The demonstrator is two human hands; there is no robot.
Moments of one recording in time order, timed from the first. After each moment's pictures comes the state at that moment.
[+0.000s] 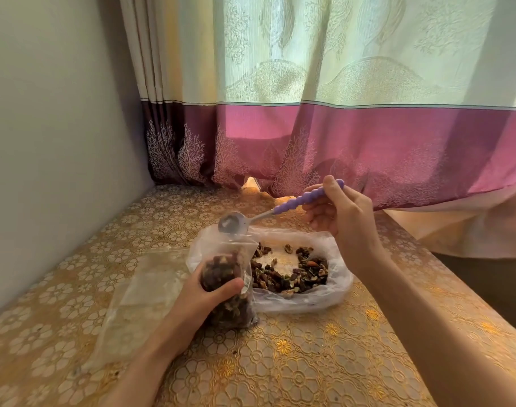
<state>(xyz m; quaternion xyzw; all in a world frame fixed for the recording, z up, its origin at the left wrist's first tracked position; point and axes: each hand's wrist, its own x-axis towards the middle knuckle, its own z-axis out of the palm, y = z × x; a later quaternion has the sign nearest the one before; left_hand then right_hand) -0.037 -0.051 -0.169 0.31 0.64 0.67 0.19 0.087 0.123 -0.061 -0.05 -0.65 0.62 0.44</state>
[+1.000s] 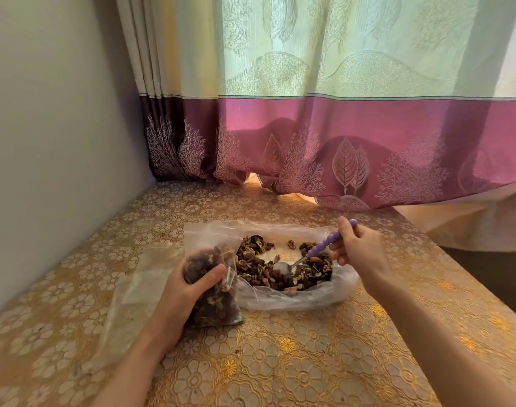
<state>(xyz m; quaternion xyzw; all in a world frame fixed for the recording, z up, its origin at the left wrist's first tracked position) -0.049 -0.062 -0.169 0.28 0.63 0.71 0.16 0.089 0.171 -0.128 -0.27 -0.70 0.53 0.40</state>
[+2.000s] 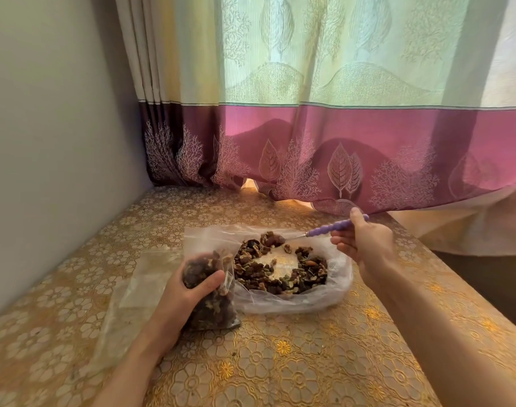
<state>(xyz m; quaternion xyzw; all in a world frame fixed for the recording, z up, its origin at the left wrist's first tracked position) -0.053 -0.062 -0.172 0.27 0.64 0.70 0.16 0.096 0.167 -0.100 -0.28 -0.56 0.65 0.43</state>
